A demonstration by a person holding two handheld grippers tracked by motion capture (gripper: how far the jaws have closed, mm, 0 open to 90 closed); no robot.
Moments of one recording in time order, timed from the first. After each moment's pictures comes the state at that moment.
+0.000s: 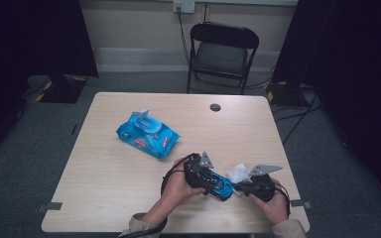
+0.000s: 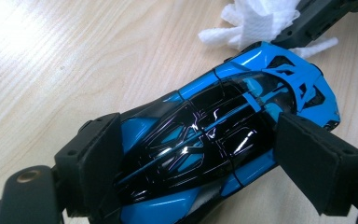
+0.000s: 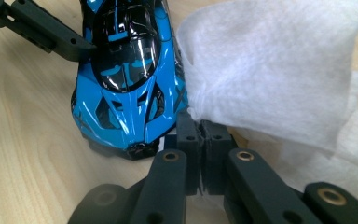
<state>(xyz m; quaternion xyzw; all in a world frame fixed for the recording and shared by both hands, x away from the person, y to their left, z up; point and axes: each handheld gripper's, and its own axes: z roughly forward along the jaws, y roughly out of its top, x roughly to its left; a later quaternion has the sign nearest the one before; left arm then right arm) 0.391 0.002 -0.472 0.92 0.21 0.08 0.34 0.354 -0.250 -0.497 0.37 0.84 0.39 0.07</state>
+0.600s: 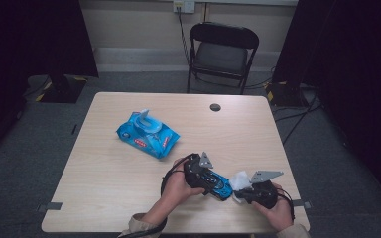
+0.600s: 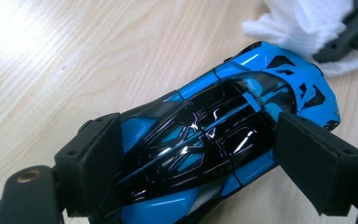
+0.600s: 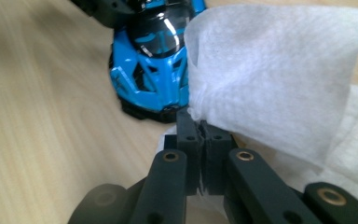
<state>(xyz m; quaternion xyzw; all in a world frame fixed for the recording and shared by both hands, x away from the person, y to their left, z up) 0.391 0.003 -0.472 0.92 0.21 0.08 0.34 0.335 -0.252 -0.493 0.34 0.86 0.38 0.06</state>
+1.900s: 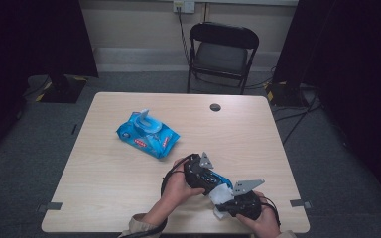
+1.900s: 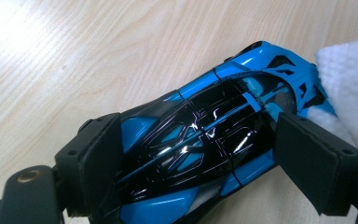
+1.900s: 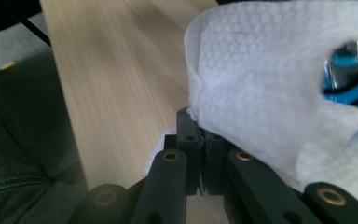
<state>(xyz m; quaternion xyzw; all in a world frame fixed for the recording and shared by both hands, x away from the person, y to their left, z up) 0.390 0.003 -0.472 0.91 0.21 0.08 0.34 0.310 -0.201 -0.490 0.26 0.88 0.40 0.00</state>
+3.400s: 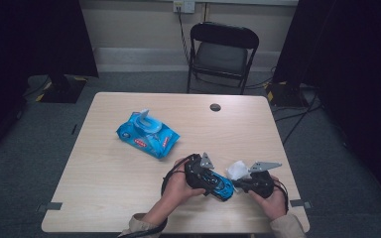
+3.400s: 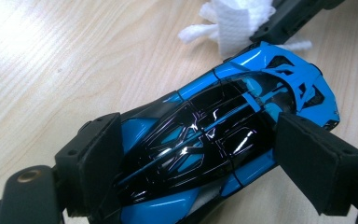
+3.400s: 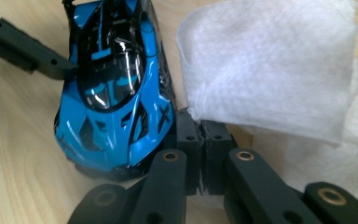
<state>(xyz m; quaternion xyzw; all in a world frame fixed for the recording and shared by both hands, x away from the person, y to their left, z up) 0.390 0.001 -0.472 0.91 0.21 0.08 0.34 0.364 -0.250 -0.498 0.37 0.83 0.40 0.06</state>
